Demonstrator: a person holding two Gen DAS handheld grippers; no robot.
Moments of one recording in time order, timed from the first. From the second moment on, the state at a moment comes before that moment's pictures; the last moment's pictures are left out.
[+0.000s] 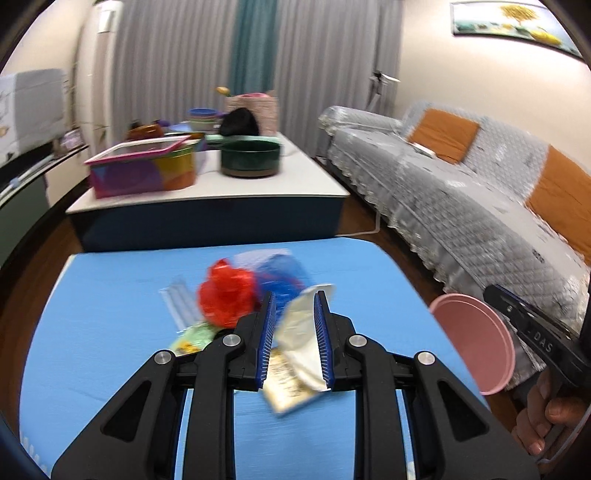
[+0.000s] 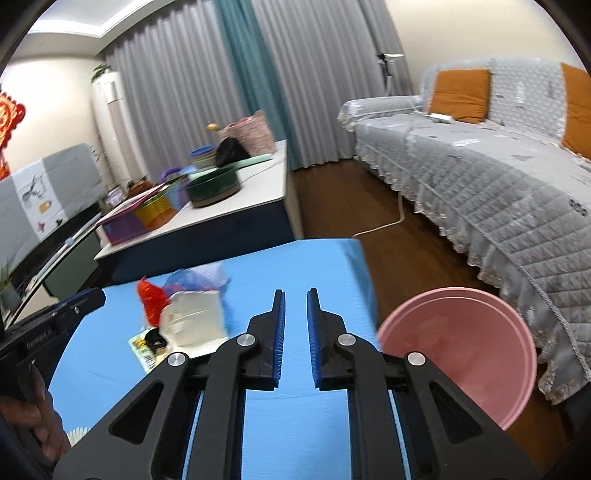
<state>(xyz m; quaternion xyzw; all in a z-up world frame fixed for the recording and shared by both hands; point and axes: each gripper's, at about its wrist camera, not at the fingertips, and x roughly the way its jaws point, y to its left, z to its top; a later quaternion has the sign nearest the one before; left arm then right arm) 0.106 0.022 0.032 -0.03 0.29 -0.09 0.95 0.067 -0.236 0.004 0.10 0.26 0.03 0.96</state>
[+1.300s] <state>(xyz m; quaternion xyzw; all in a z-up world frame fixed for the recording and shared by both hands) 0.135 0.102 -0.015 -0.11 0.33 0.00 0.94 0.109 -0.074 -0.074 -0.05 0.38 0.18 0.90</state>
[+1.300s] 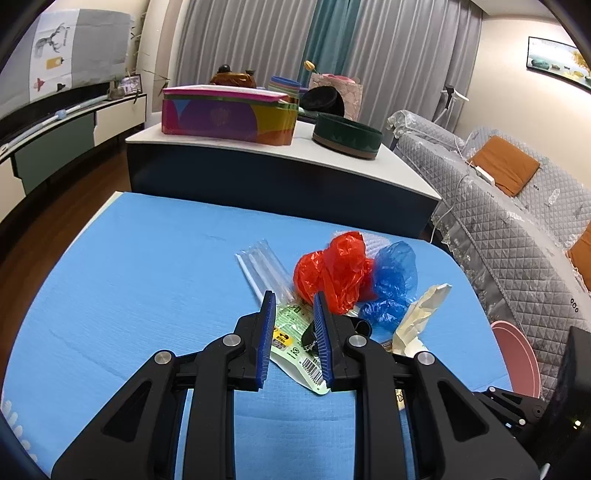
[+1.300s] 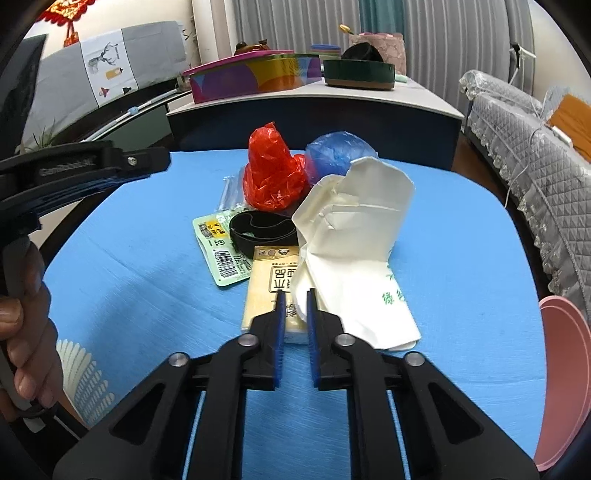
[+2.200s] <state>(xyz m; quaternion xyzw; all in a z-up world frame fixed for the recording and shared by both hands) 0.193 0.059 -0.031 -0.08 0.34 -0.01 0.94 0.113 -0.135 -0.056 -0.02 0.34 0.13 0.93</state>
